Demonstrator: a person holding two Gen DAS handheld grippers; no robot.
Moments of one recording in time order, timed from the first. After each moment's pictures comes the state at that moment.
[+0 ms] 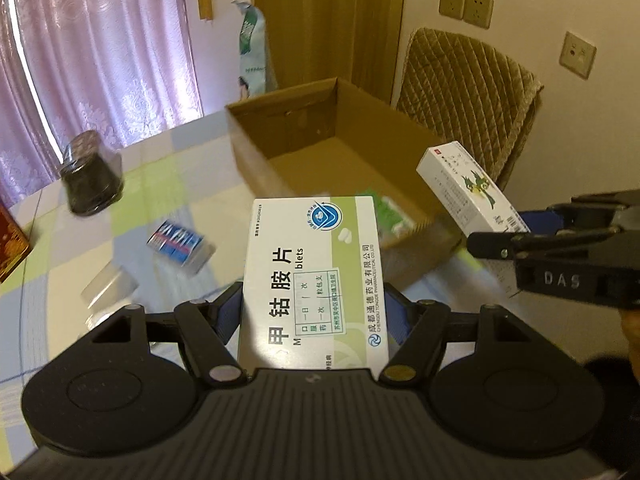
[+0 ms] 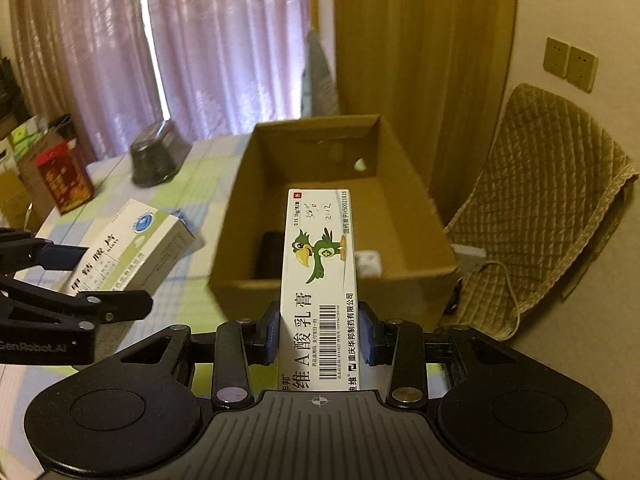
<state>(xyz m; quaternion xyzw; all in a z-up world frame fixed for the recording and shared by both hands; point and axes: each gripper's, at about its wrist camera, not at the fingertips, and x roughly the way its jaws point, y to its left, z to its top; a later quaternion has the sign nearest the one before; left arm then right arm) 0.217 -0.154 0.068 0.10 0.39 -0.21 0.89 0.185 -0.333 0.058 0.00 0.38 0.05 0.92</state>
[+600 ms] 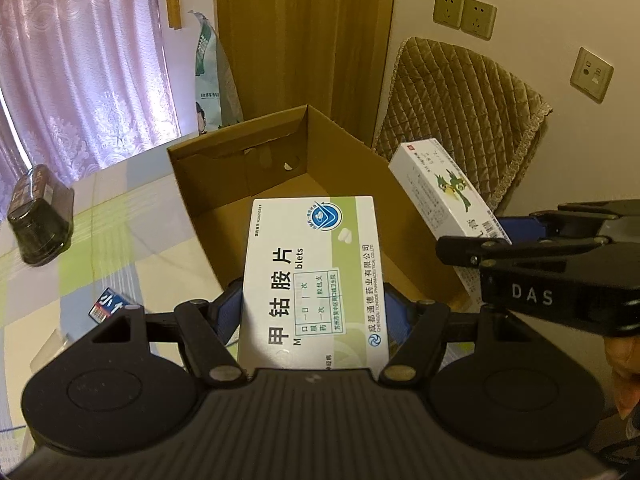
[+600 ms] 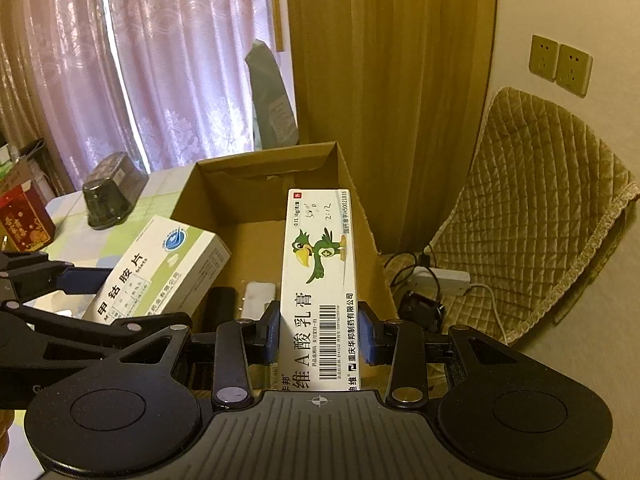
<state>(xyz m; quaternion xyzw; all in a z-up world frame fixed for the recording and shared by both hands) 0.301 -0.229 0.058 0.09 0.39 -0.23 0.89 0.266 -0.382 0.060 0.02 0.37 0.03 0.93</state>
